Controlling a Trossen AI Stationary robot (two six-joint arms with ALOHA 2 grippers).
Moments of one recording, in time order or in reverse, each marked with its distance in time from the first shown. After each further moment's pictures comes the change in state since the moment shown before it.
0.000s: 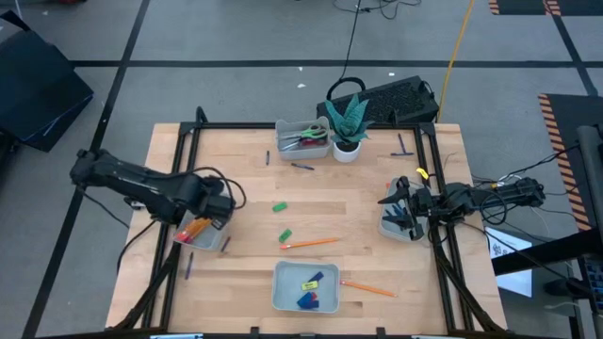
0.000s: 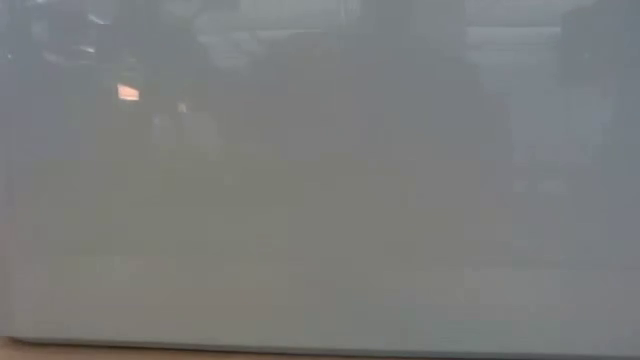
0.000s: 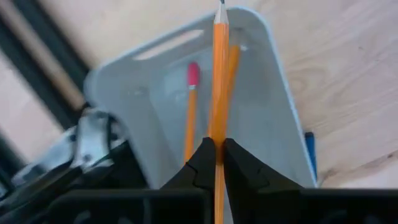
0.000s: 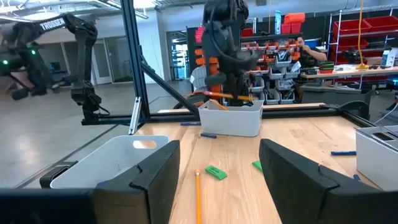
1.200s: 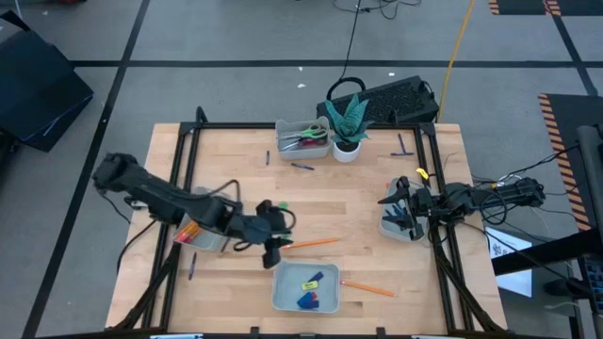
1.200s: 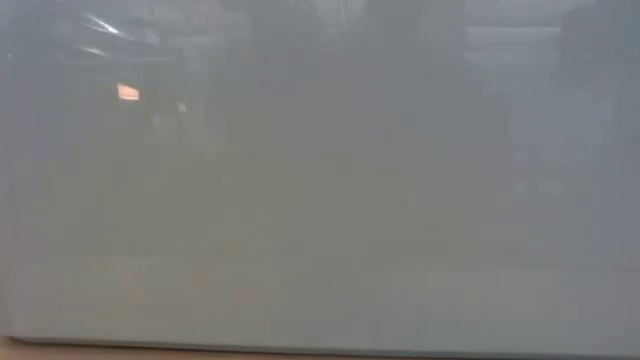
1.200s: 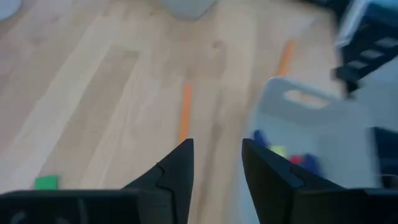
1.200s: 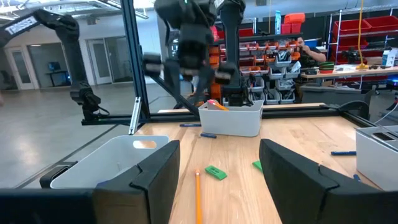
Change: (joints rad) left arm -0.138 0.291 0.151 1.090 -0.095 0.633; right arm 0.000 0.000 0.000 0.000 0.000 0.000
